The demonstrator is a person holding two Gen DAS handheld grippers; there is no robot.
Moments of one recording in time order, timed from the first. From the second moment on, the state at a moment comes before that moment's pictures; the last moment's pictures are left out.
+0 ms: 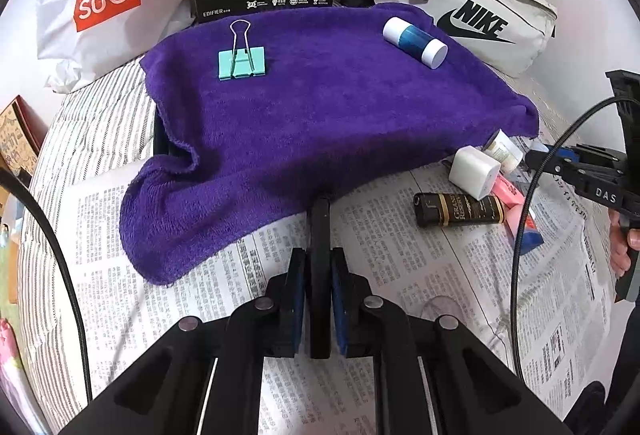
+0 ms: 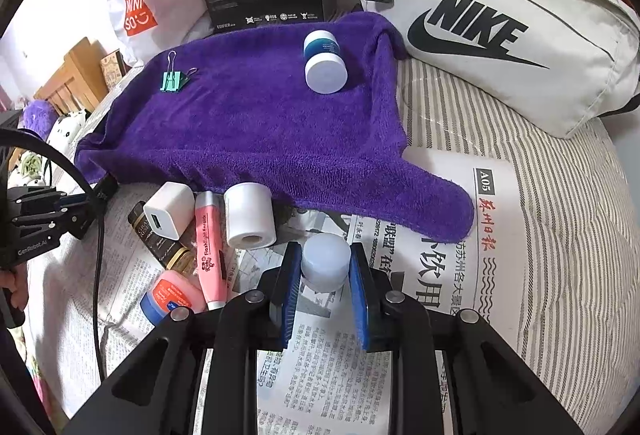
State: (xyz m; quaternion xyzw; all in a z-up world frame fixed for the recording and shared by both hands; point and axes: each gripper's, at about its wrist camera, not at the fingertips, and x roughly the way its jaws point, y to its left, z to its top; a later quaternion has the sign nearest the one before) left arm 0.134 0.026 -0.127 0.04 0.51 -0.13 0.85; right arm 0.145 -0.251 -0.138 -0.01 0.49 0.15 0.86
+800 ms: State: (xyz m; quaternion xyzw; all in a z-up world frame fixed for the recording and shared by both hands) left arm 0.125 0.041 -0.103 0.02 0.48 -0.14 0.86; right arm 0.146 -0.250 -0.118 -0.02 0.48 0.16 0.86
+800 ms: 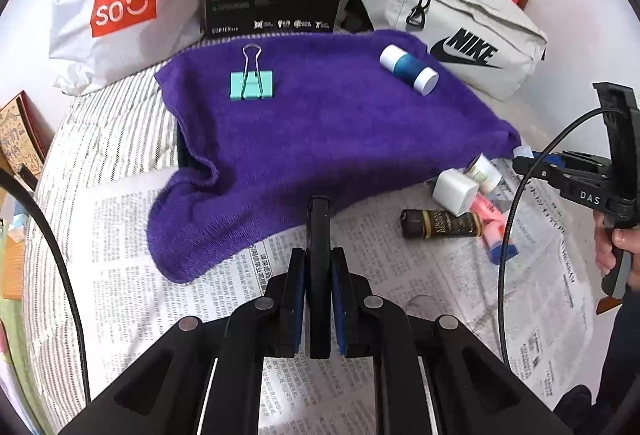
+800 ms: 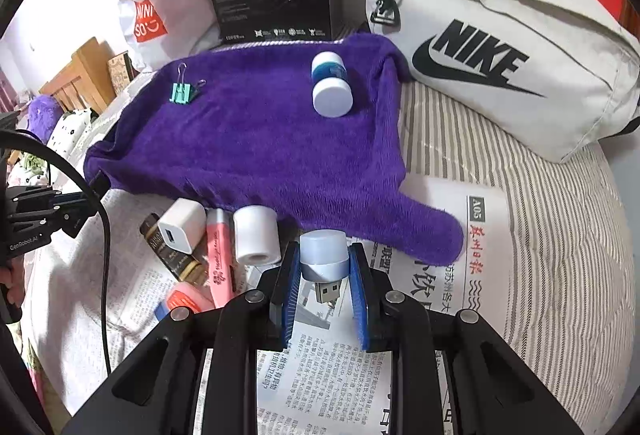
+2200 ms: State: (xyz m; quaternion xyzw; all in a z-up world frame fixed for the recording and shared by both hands) left arm 0.231 0.063 -0.106 0.00 0.48 -0.13 0.87; right arm 0.263 -0.220 -0.128 -0.04 0.50 0.17 0.85
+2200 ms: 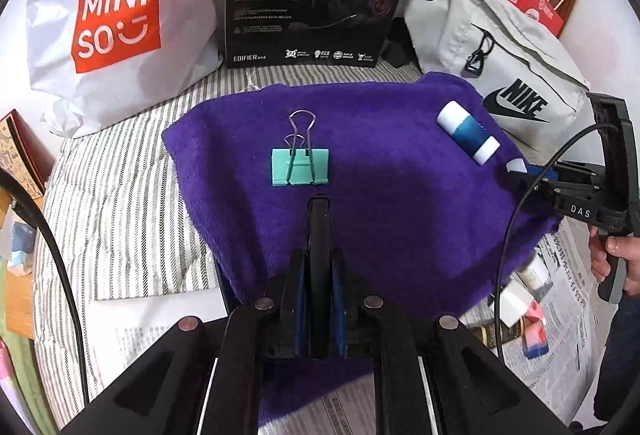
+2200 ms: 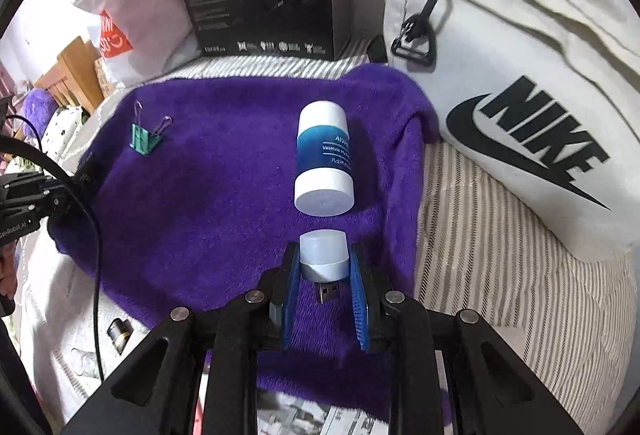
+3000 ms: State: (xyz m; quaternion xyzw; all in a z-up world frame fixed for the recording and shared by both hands) left arm 0.264 0.064 -0.126 0.02 0.50 -0.11 0.86; right arm 0.281 -0.207 -0.145 -0.07 0.50 0.18 0.84
